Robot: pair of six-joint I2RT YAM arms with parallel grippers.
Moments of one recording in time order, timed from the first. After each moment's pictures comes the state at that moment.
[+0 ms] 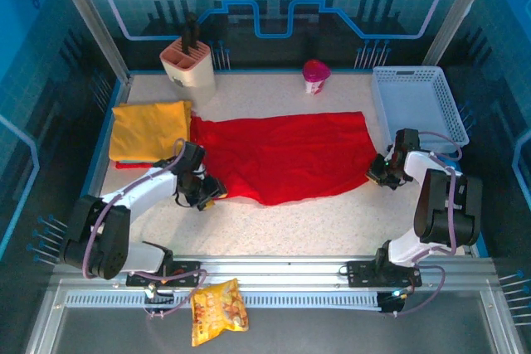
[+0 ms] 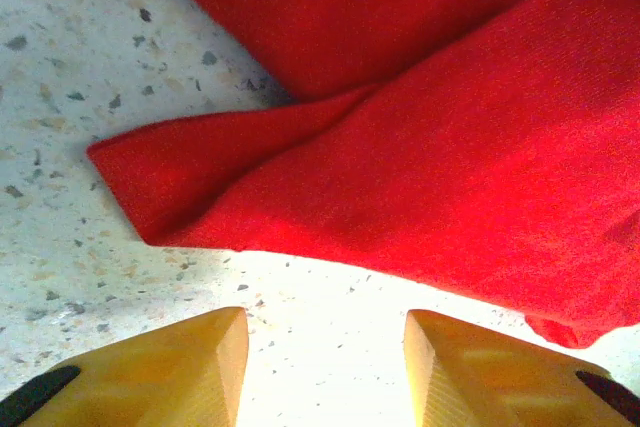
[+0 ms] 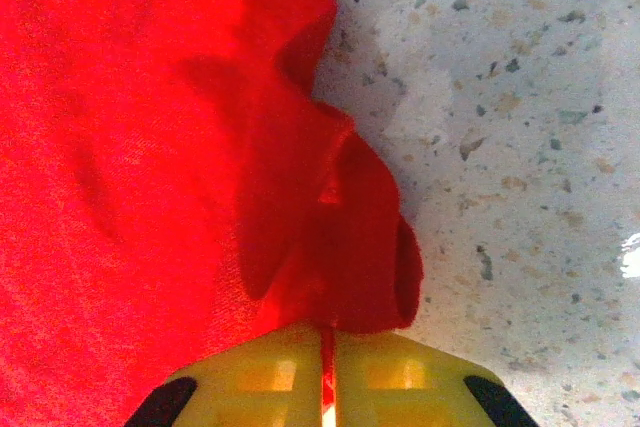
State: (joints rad) left arm -0.26 1.35 0.67 -0.62 0.35 -0.85; right arm -0.22 1.55 0.78 -0.52 -0.29 0.44
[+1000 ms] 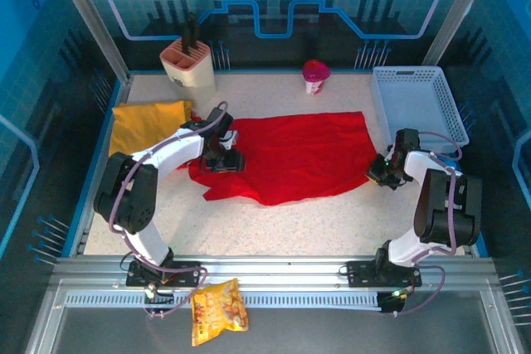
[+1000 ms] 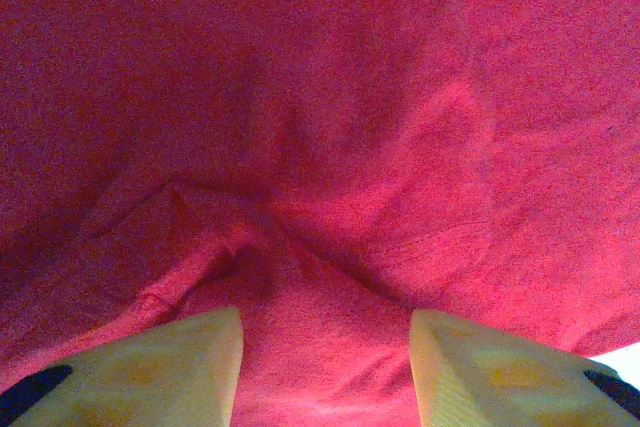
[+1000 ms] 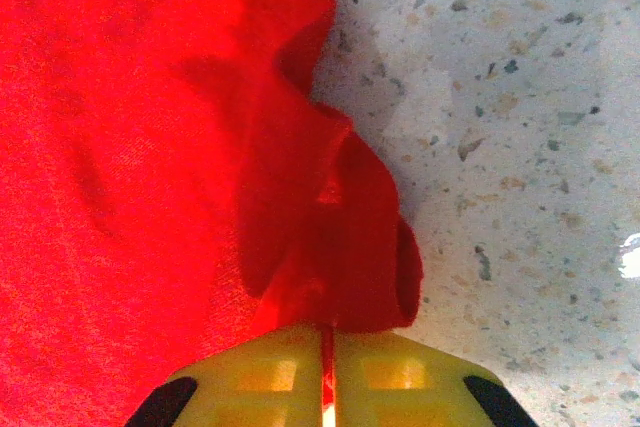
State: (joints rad) left arm -0.36 1.71 1.14 -0.75 0.23 -0.36; right arm -0.22 1.55 0.78 -0.52 -0.29 0.44
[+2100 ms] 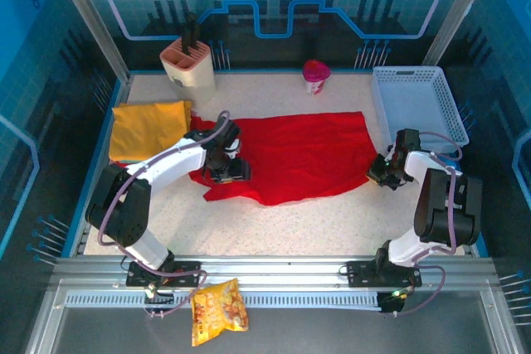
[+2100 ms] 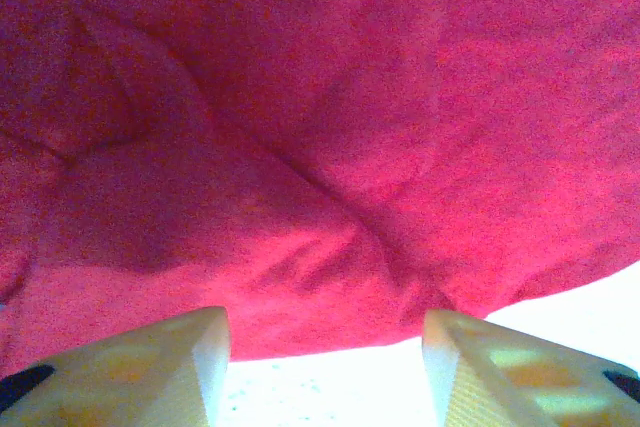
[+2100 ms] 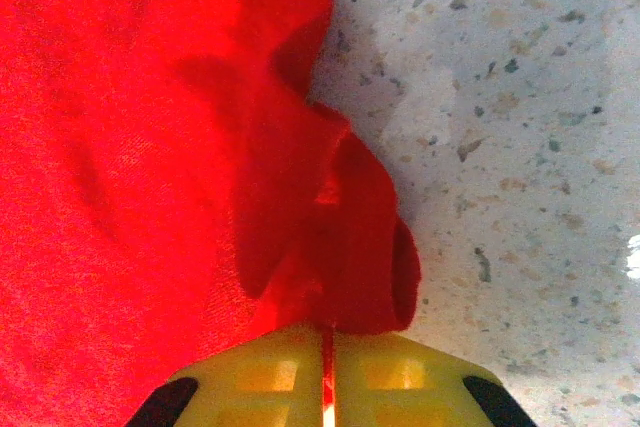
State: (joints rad) left arm -0.46 1.62 1.09 -0.78 0.21 -0.54; right arm -0.23 1.56 0.78 -0.52 -0.30 0.44
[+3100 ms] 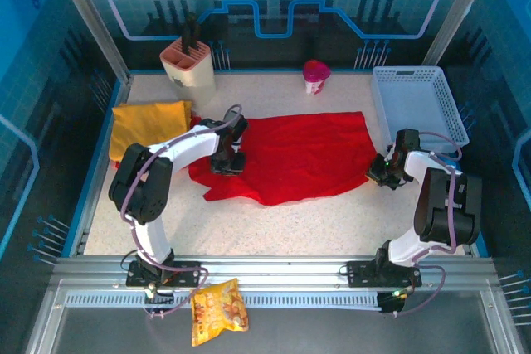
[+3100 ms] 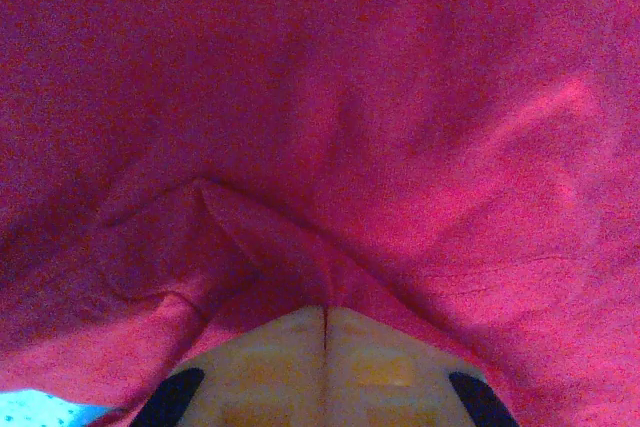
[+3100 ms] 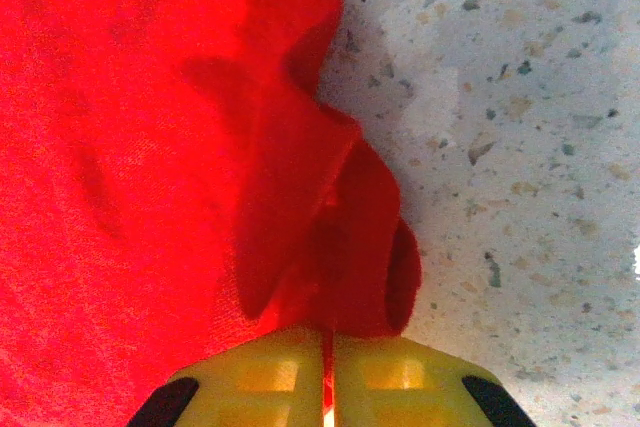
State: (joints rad) left arm -0.44 1.82 1.24 -0.86 0.05 -0.46; right arm -0.23 1.56 0.78 -0.51 -0.31 0.44
